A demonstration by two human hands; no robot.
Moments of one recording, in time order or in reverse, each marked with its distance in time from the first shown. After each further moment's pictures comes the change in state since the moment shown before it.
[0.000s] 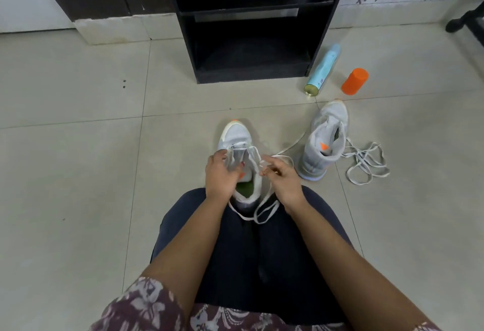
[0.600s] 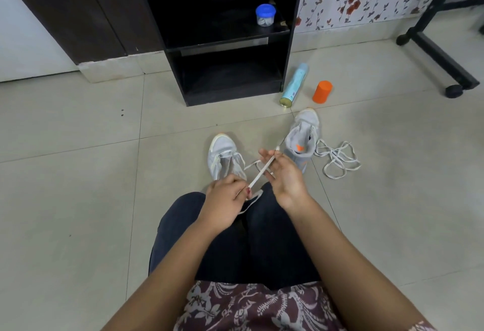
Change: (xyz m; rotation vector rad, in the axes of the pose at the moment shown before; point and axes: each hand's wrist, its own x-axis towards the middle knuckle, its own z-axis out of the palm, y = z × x) left_hand -0.108 0.038 -0.040 0.299 -0.293 0.552; right_hand -0.057 -0.056 -0.032 0.704 0.070 0.126
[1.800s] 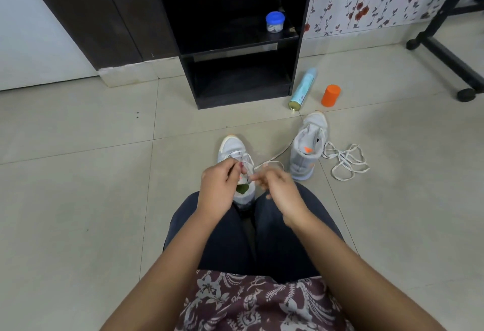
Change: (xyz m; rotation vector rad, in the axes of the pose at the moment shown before) left_hand -0.005 0.015 -0.034 -0.259 0.331 -0.040; right_hand -0.054 0.003 0.020 -0.598 -0.036 -0.078
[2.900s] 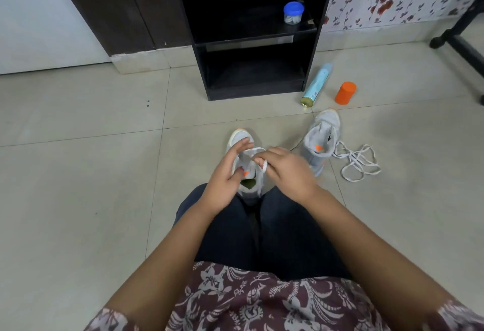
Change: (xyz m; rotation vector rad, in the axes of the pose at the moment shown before) left_hand 0.000 -0.006 -0.009 -0.259 -0.198 0.062; right_hand 0.047 0.006 -0.019 -0.908 -0.155 -0.950
